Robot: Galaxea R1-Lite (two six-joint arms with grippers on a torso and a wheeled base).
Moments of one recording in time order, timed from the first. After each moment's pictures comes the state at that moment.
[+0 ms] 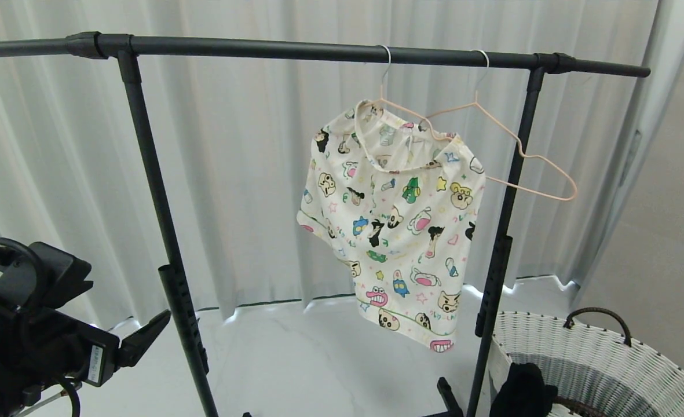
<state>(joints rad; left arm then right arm) -0.08 1.13 -0.32 -0.46 0.01 0.39 -0.05 1.16 -0.73 -0.02 -0.28 -0.43</state>
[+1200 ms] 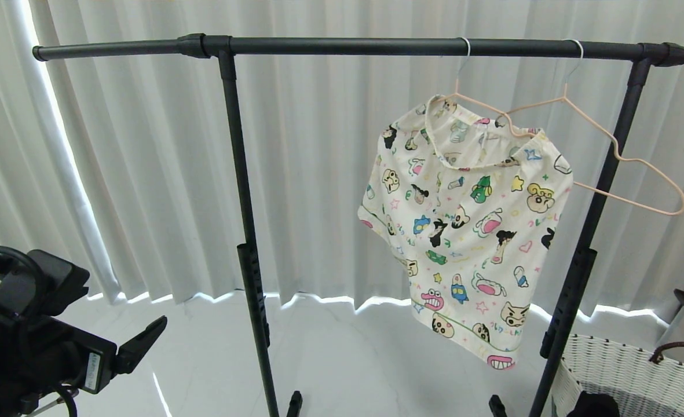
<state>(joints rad) -0.08 1.12 -0.29 -0.46 0.03 0.40 -0.05 1.16 -0.58 -0.21 -0.23 -0.48</state>
